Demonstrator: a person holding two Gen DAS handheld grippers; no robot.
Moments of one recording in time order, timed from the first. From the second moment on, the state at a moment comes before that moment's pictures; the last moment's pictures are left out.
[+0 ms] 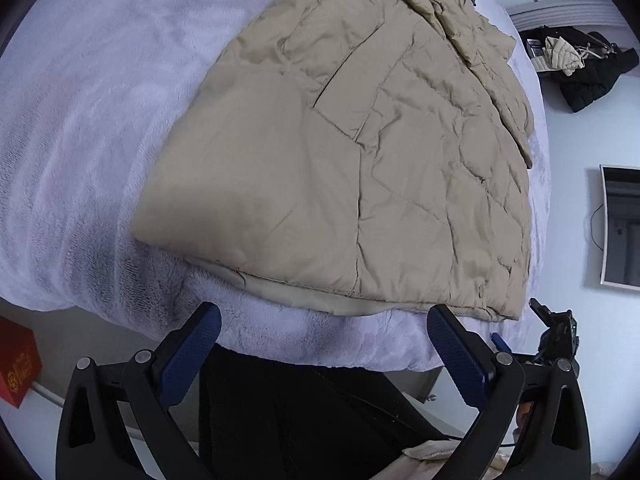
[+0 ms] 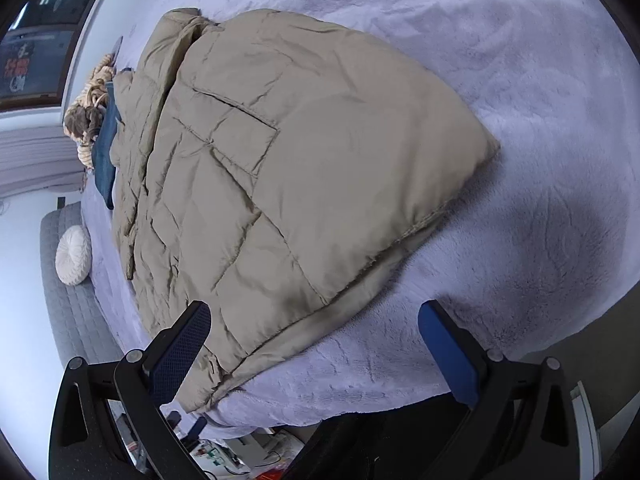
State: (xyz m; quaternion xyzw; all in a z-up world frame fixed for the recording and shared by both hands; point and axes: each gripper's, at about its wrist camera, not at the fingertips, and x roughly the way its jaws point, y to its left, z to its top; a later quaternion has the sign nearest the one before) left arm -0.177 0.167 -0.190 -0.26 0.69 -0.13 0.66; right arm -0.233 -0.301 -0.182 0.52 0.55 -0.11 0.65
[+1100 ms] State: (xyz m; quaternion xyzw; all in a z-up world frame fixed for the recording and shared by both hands) left arm -0.084 0.126 -0.093 -0.23 0.55 -0.19 0.78; right arm -0.168 -0.312 -0.147 0.51 0.51 -0.06 0.69
